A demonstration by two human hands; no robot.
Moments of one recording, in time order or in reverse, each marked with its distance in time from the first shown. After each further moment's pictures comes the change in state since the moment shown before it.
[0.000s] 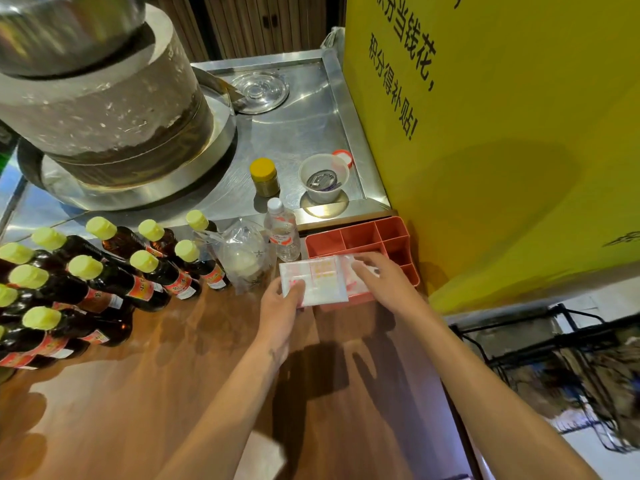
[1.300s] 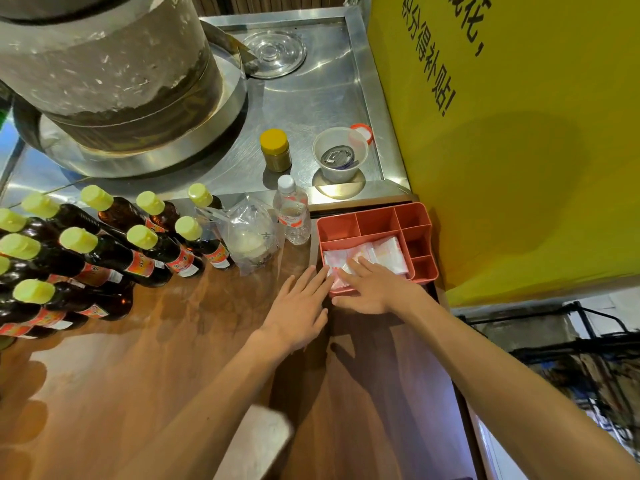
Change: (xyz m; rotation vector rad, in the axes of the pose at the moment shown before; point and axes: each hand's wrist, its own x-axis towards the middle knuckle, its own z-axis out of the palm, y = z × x) left_hand 0.031 -0.033 -0.015 1.611 -0.393 0.562; right_hand 0.055 0.034 0.042 -0.969 -0.573 -0.155
